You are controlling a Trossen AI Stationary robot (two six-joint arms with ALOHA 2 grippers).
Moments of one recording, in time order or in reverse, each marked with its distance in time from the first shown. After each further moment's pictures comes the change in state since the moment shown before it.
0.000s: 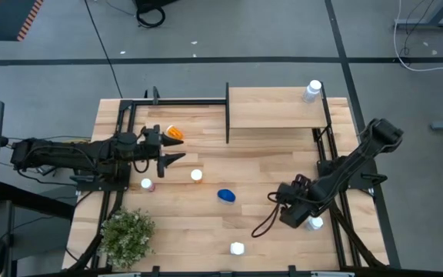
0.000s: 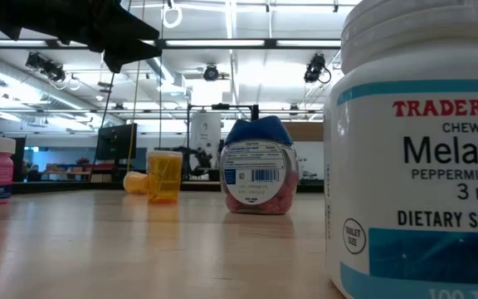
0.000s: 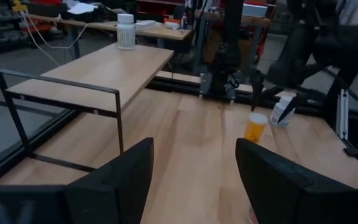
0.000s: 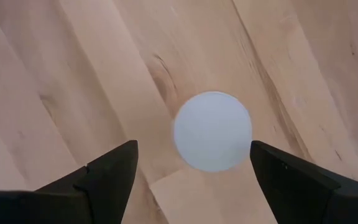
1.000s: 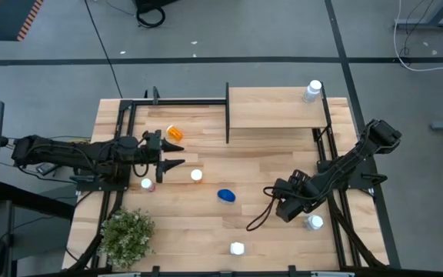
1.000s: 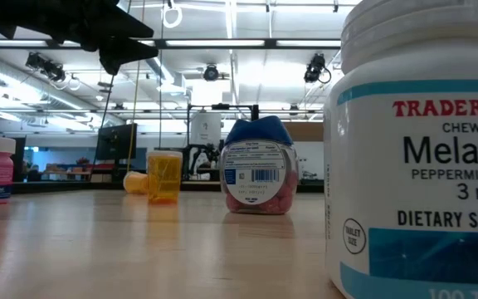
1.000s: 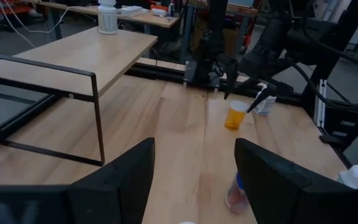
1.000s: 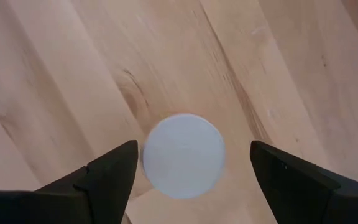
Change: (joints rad) left arm -0.066 0.000 0.000 -0.040 0.000 -0.044; right arm -0.076 0.023 0.000 -0.022 0.014 -0.054
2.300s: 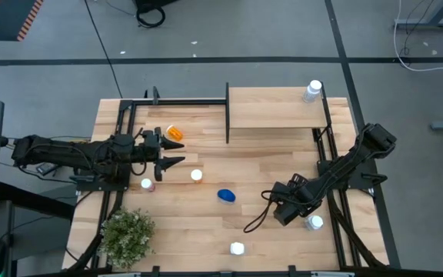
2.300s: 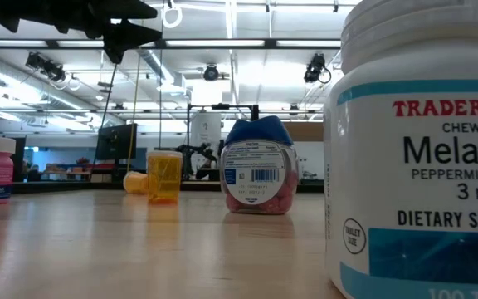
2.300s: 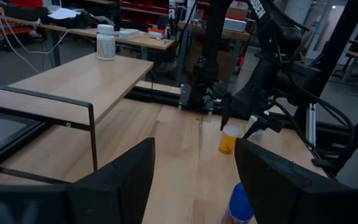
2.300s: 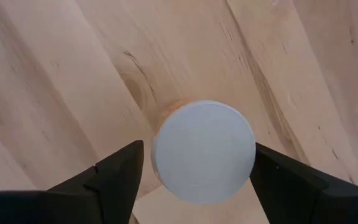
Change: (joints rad) left arm 0.000 -0.002 0.026 0.064 0.000 0.003; right arm 0.008 0.079 0.000 0.029 -0.044 0.042
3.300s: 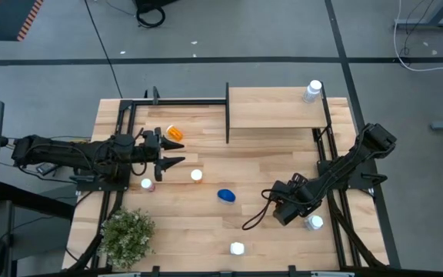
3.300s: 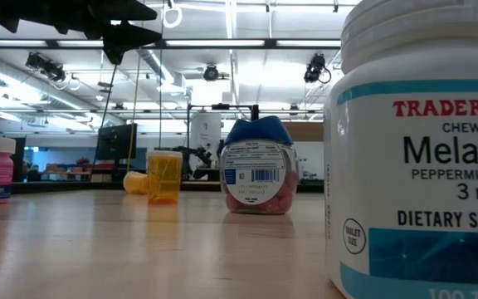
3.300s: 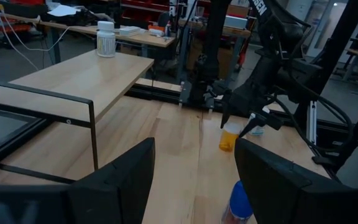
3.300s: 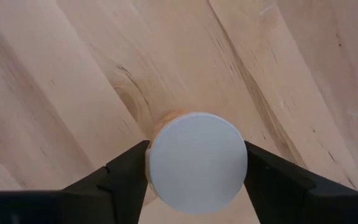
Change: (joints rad) left arm 0.000 0.000 0.000 -0.010 0.000 -0.002; right arm 0.000 0.000 0.000 0.000 0.036 0.046
